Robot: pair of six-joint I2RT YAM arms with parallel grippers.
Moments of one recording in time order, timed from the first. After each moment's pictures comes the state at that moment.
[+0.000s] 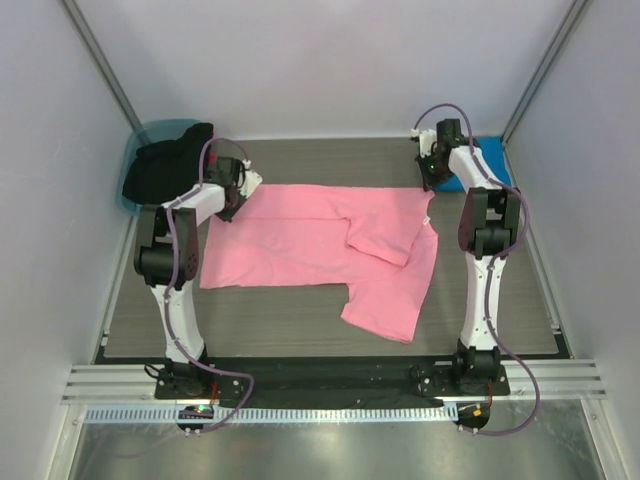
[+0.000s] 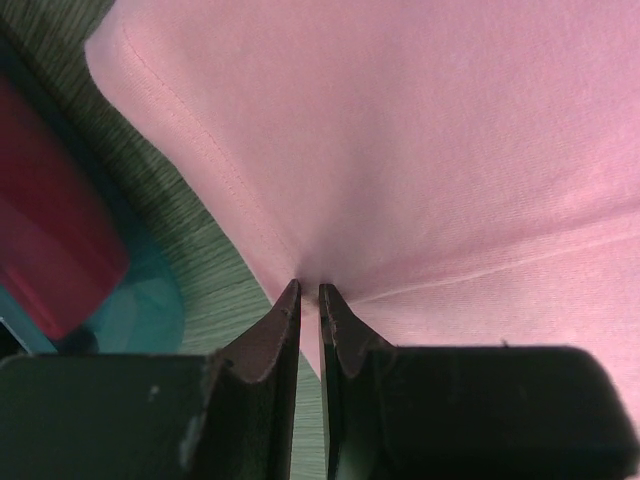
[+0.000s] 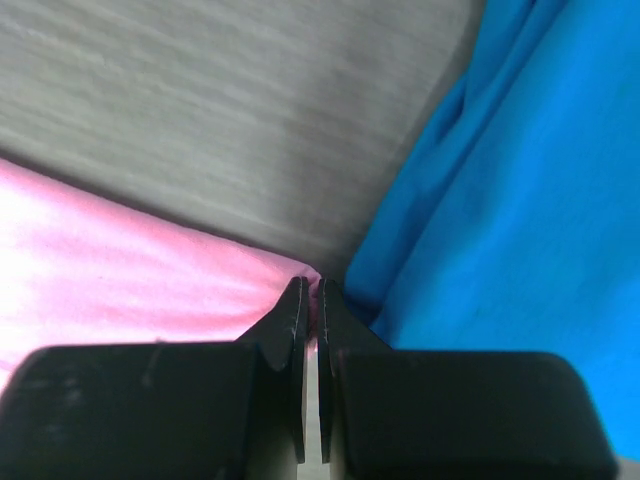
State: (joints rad) left arm -0.13 2.05 1.42 -0.40 -0.23 0.59; right arm -0.01 2.40 2.07 -0.74 -0.13 -0.40
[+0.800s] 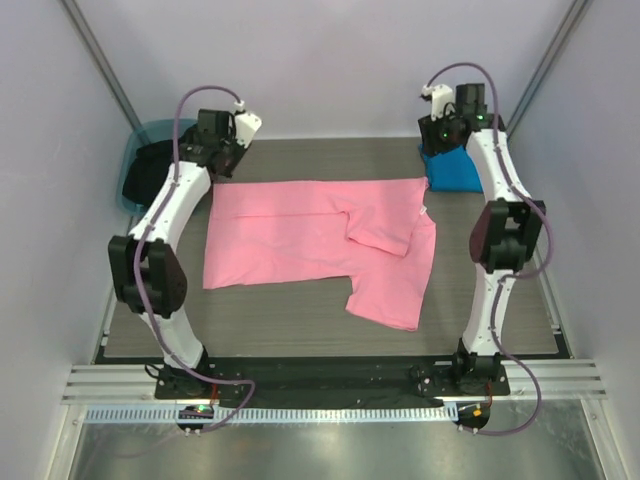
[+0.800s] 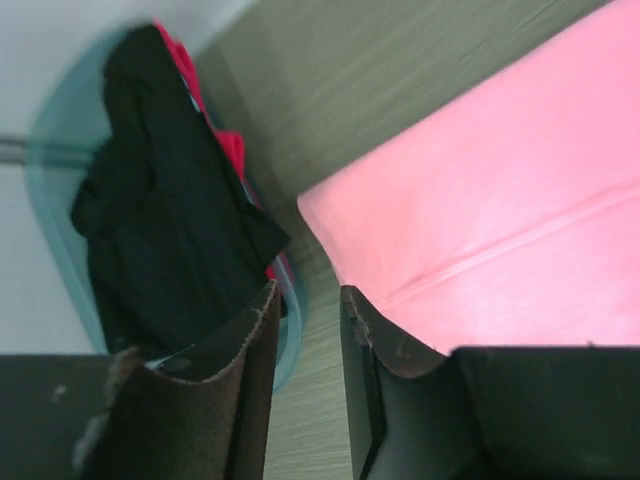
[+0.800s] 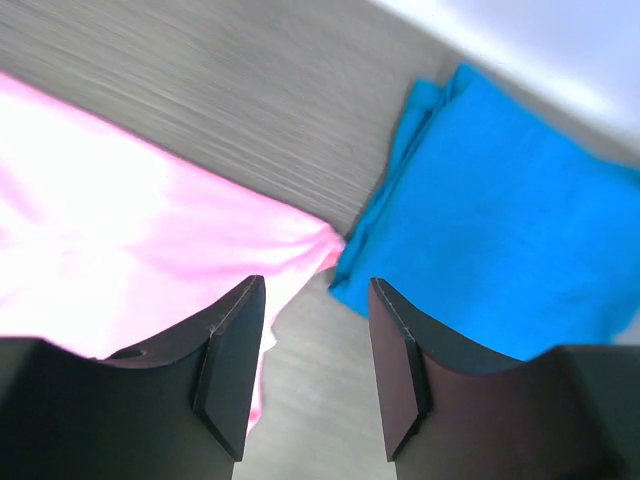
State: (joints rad) left arm -0.18 1.83 1.68 -0.57 -0.12 0.52; right arm 0.00 2.23 2.17 -0.74 -0.23 -0.39
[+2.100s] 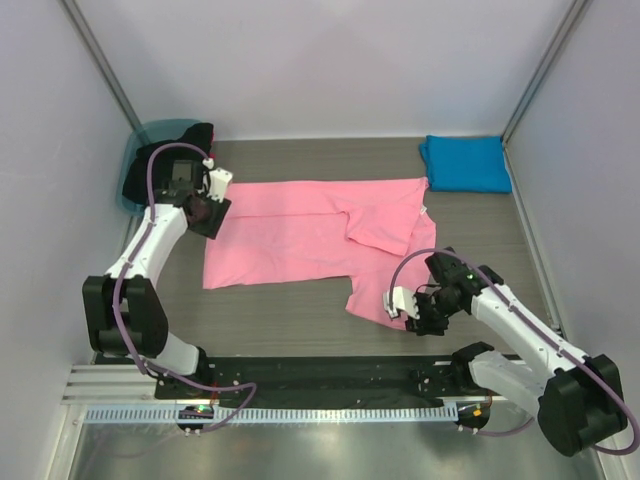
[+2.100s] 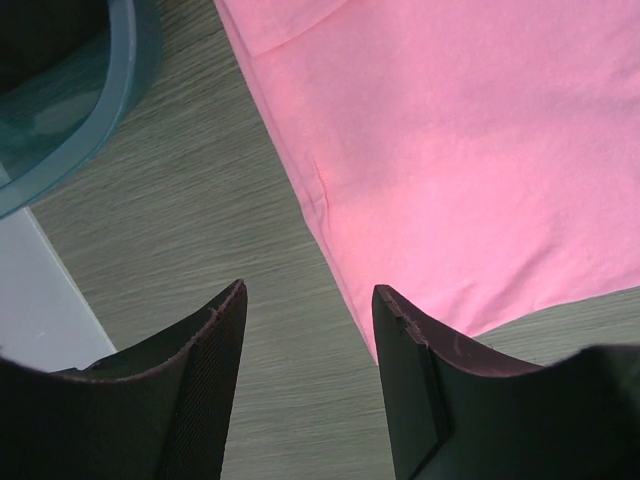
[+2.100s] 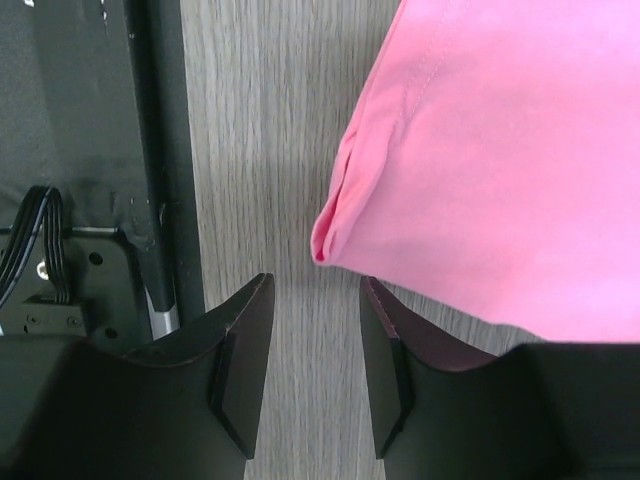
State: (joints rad) left arm -0.06 1.51 1.20 -0.71 -0.02 0.38; right arm 0.35 0.97 0.57 -0.98 -0.47 -1.21
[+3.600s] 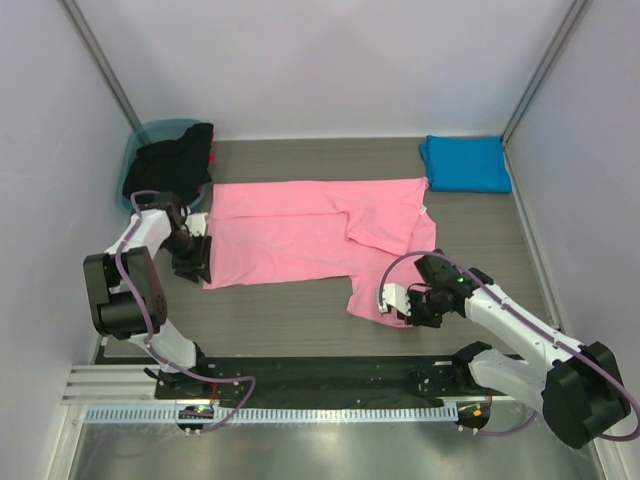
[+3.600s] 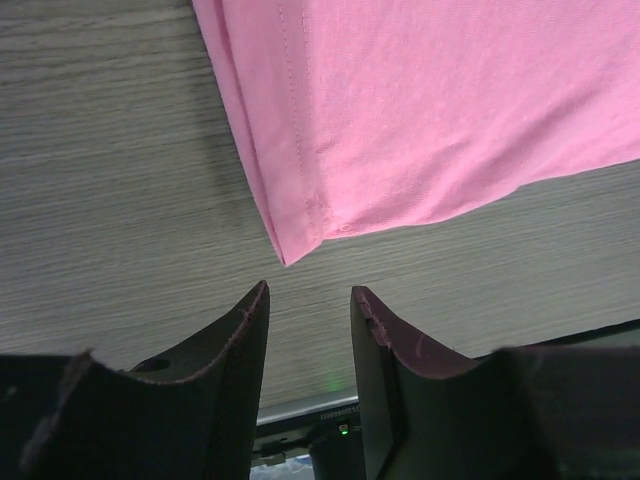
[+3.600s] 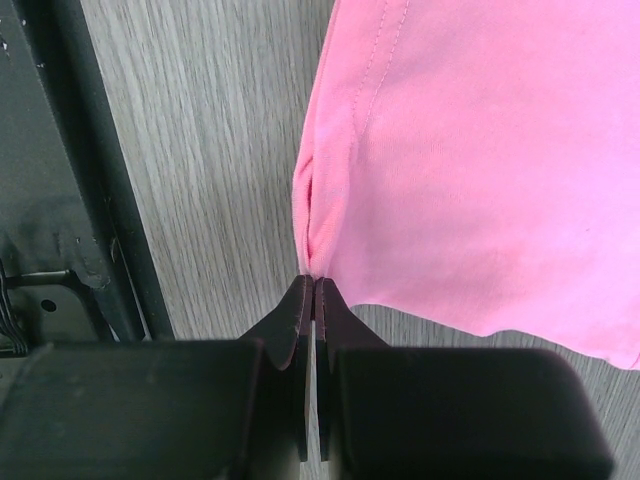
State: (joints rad) left arm 0.18 1.64 1.08 -0.95 0.23 0.22; right arm 0.46 1.01 0.54 -0.82 -0.35 -1.01
